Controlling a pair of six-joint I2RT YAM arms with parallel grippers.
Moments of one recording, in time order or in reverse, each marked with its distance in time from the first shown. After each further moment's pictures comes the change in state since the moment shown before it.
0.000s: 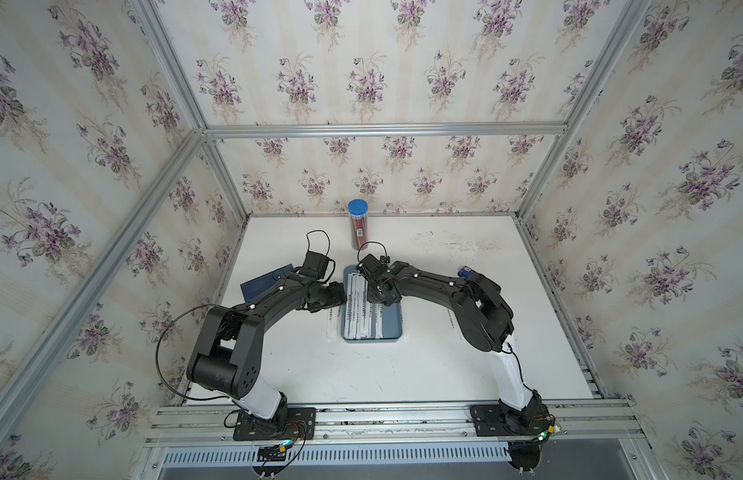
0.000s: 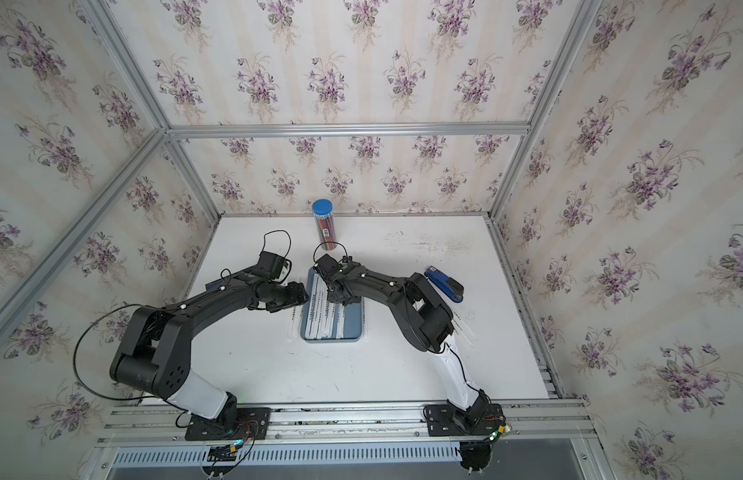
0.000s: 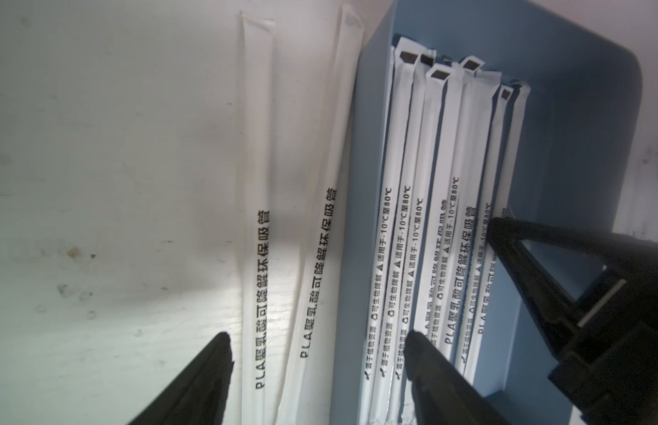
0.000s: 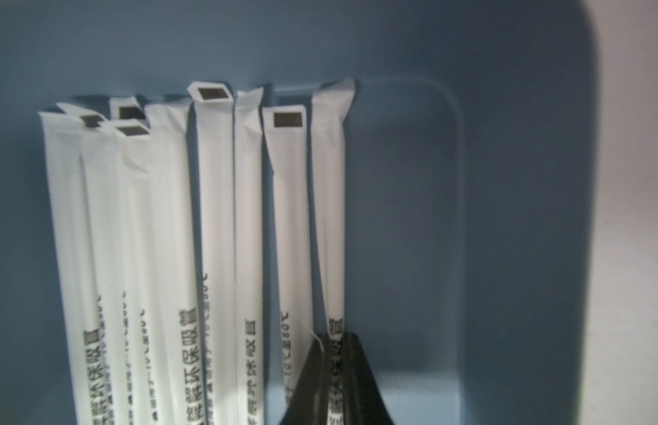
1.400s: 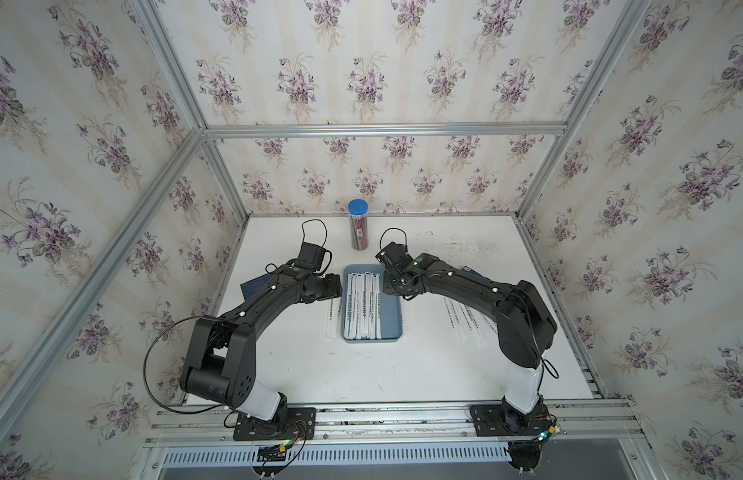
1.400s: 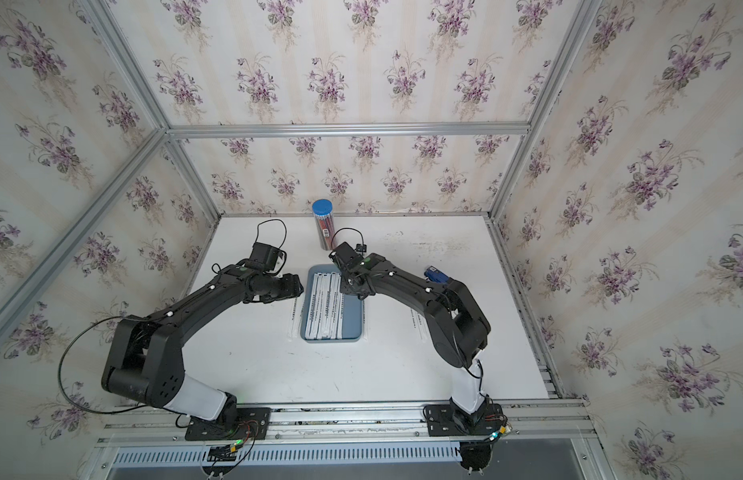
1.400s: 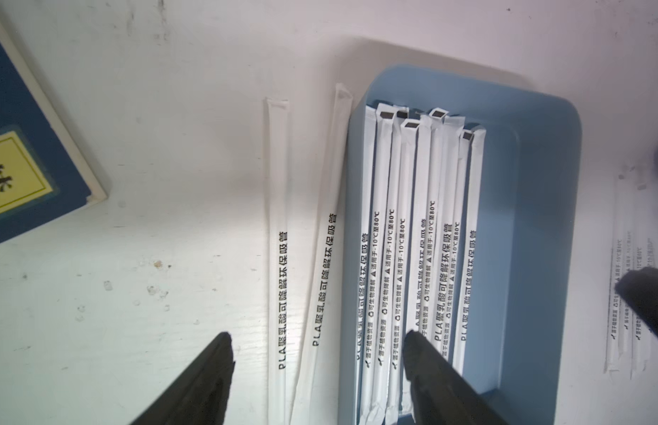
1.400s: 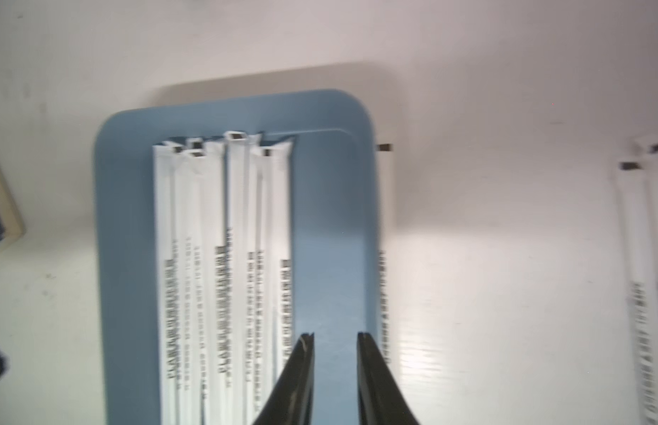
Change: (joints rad) left arm 0.022 -0.059 0.082 -0.101 -0.066 0.066; right arm -0.089 -0.322 -0.216 -0.029 -0.002 -0.054
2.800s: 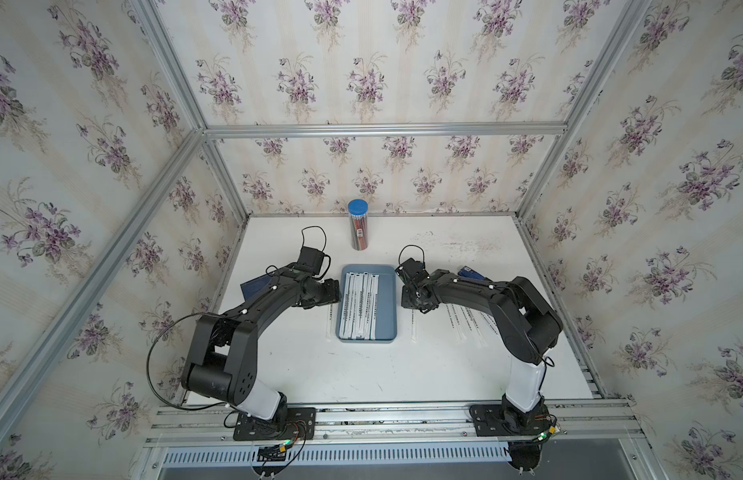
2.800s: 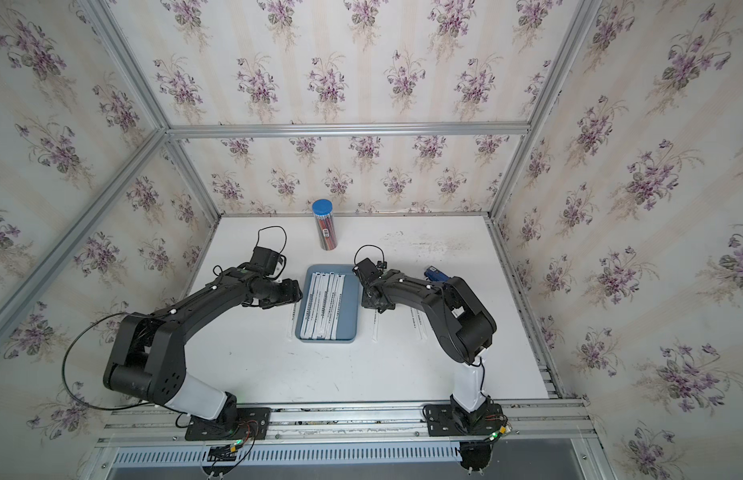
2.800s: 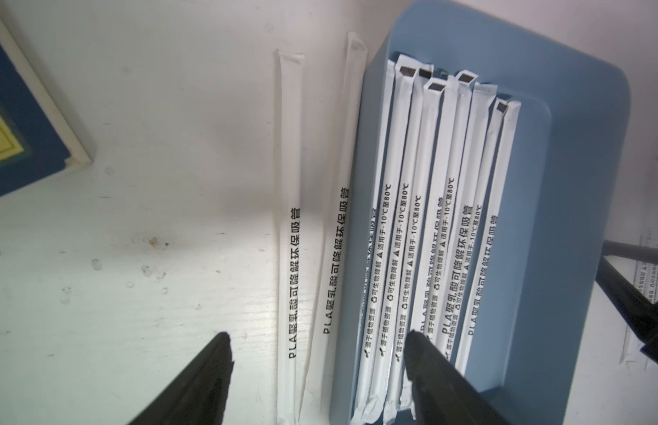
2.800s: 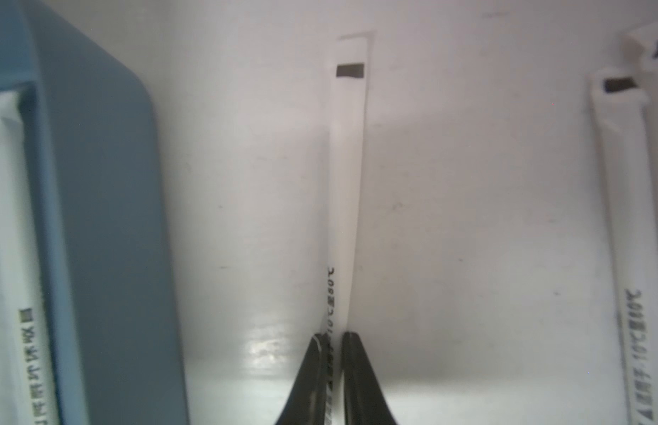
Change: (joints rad) left arm 0.006 0.023 -0.041 0.005 0.036 -0.016; right arm -0.072 0.018 -0.245 0.174 -0.015 -0.047
